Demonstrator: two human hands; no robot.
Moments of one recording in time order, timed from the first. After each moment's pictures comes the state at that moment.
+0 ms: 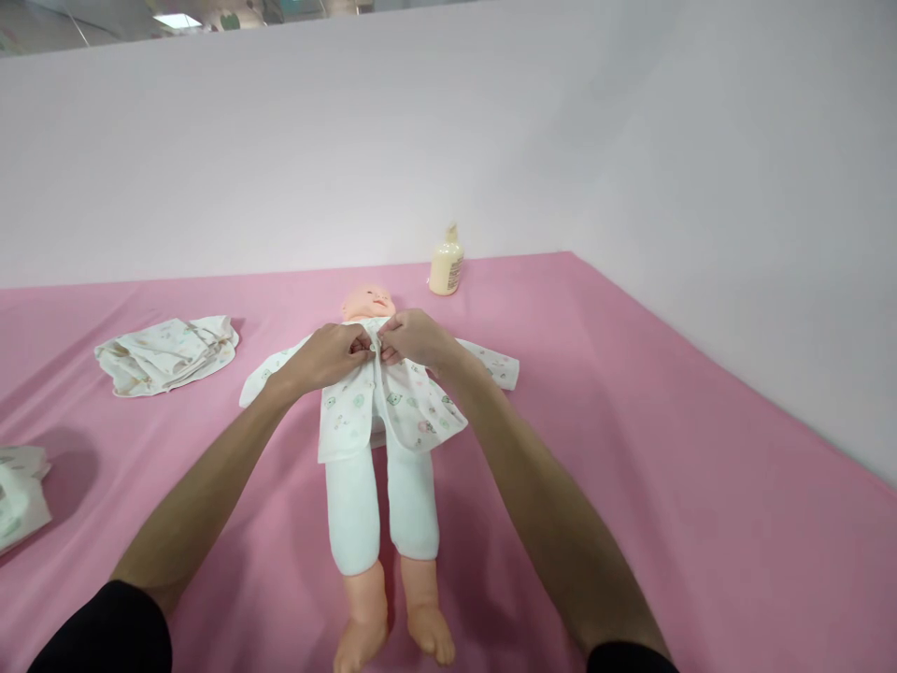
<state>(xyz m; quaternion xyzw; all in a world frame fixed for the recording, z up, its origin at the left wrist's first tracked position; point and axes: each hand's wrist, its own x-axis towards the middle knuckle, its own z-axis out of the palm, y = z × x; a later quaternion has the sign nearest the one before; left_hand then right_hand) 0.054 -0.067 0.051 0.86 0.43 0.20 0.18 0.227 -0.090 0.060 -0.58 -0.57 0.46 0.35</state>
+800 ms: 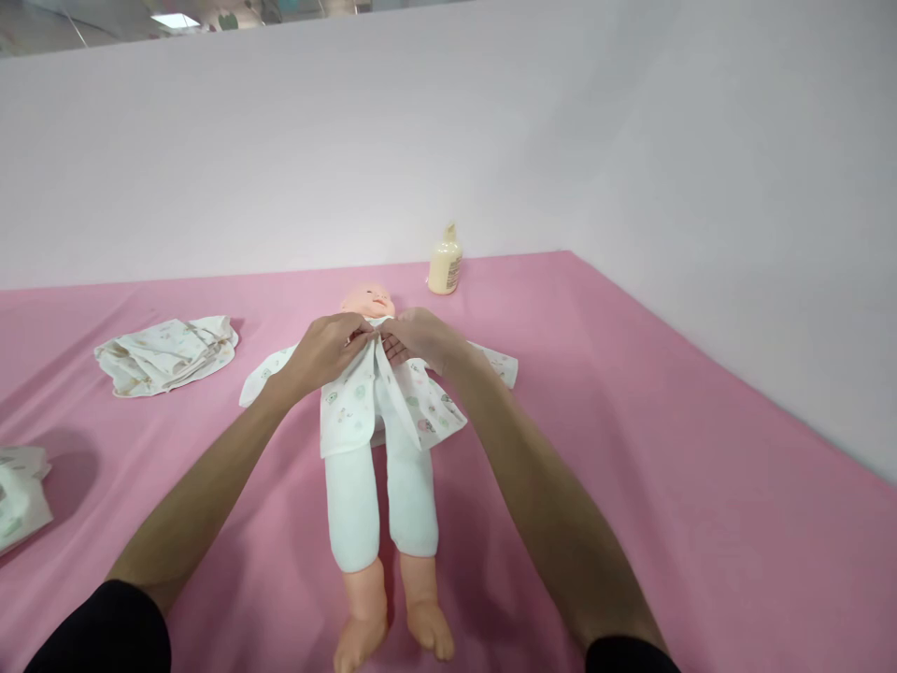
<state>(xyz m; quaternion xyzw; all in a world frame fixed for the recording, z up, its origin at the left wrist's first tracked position) 0.053 -0.067 0.047 0.89 0.37 0.26 0.07 0.231 -0.093 0.064 -0.53 -0.55 0.54 0.36</state>
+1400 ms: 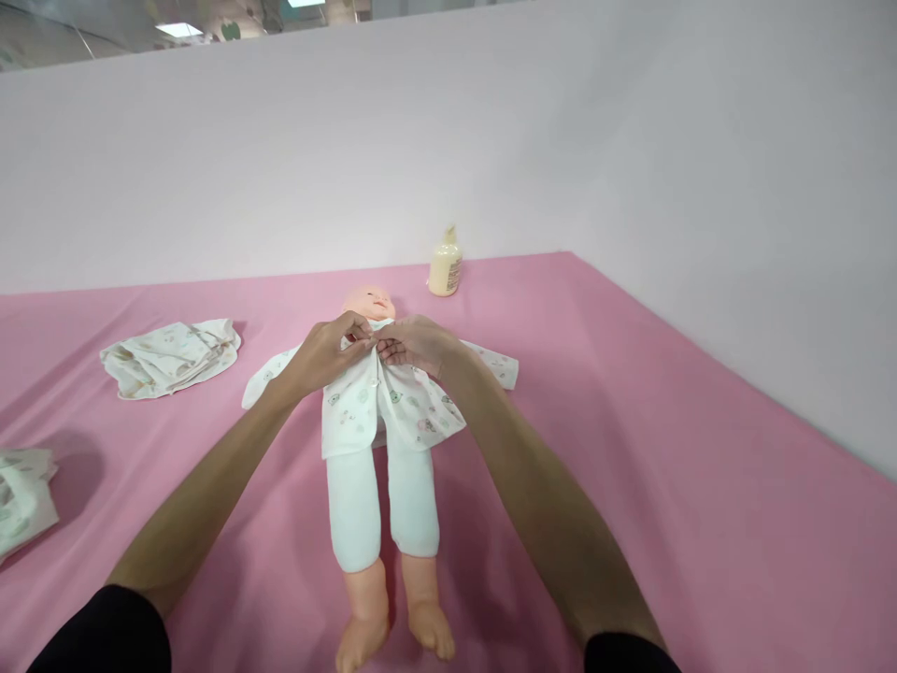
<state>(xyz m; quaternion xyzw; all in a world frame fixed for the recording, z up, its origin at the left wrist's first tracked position) 0.046 -0.062 0.040 0.87 0.35 0.31 0.17 0.238 -0.068 0.036 -0.42 -0.49 0.65 0.39</state>
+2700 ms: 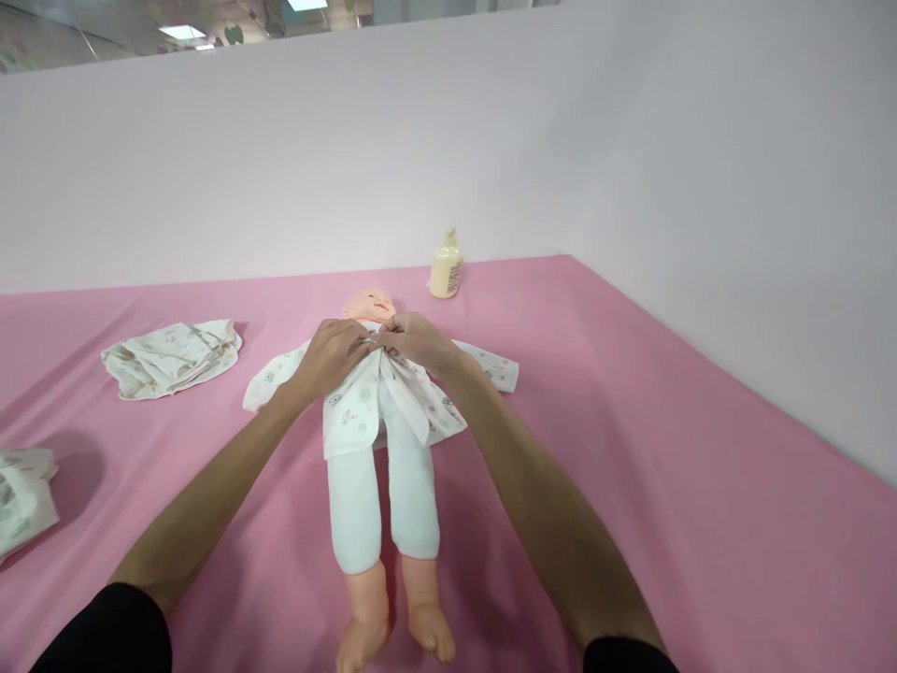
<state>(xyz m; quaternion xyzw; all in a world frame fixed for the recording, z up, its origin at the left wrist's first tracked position) 0.047 -0.048 0.015 0.89 0.33 0.30 -0.03 0.233 -0.074 0.039 -0.50 -0.61 0.48 0.39</state>
